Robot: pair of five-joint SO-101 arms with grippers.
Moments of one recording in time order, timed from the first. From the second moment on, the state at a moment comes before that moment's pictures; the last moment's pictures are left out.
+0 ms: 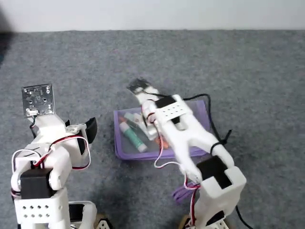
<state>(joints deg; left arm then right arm) -6.9 -62.8 40.6 80.1 10.3 -28.6 15.4 13.2 57.1 13.3</state>
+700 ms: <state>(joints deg) -6.9 -62.8 40.6 80.1 10.3 -31.0 23.1 -20.5 96.8 8.0</state>
